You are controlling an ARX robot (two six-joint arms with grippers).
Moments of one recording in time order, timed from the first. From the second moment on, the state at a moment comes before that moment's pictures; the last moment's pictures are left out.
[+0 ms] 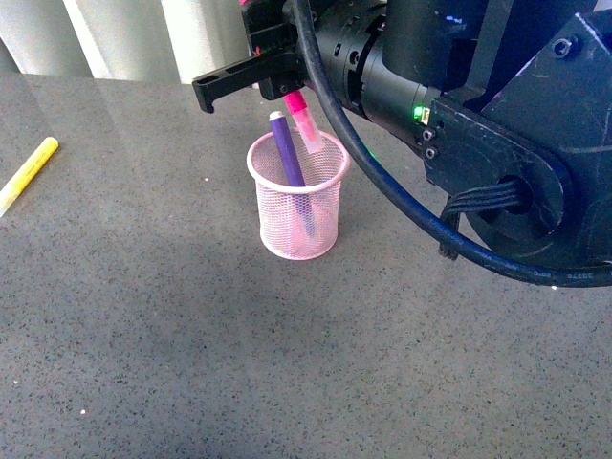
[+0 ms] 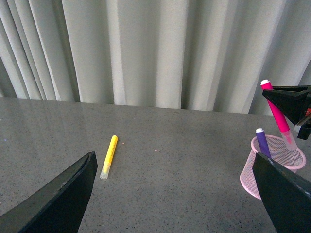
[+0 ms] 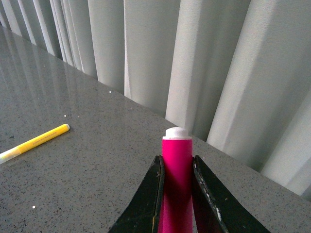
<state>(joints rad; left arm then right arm) 0.00 0.00 0.01 0.00 0.00 0.00 0.53 2.12 1.01 1.08 -0.12 -0.10</state>
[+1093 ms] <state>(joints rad) 0.00 0.00 0.01 0.00 0.00 0.00 0.48 2.01 0.92 0.91 0.06 0.01</state>
